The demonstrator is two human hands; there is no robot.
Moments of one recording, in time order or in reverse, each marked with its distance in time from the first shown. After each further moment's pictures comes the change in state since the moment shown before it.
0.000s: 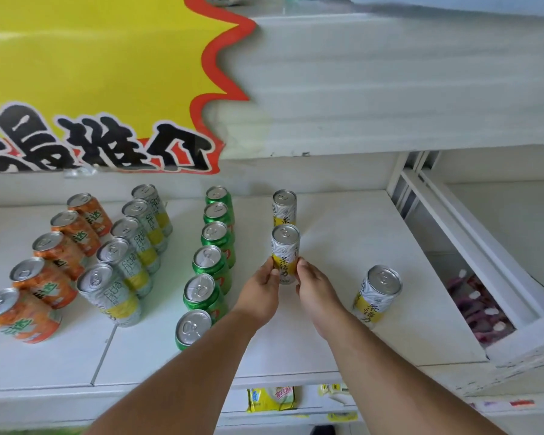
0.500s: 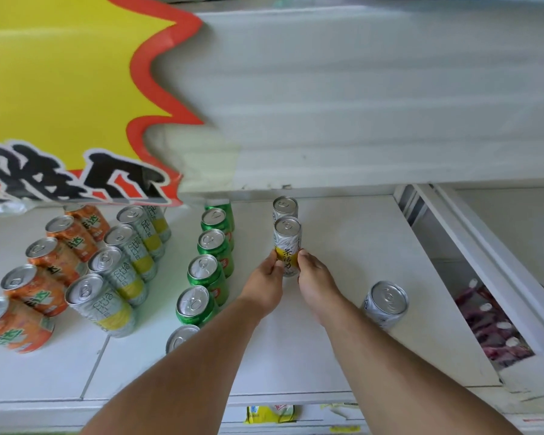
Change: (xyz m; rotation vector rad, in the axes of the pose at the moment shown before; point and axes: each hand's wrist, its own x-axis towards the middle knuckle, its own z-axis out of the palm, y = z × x) left_hand 0.041 0.019 0.006 -0.001 0.002 -0.046; right_hand 0.034 -0.031 -0.006 -0.025 -0.006 0.002
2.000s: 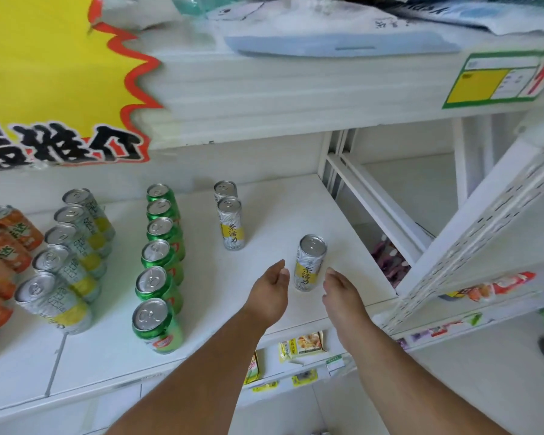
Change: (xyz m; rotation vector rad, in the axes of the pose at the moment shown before) left_hand -0.109 0.014 0.086 0.090 -0.222 0.021; right_hand -0.138 0.060 -0.113 0.189 0.395 0.207
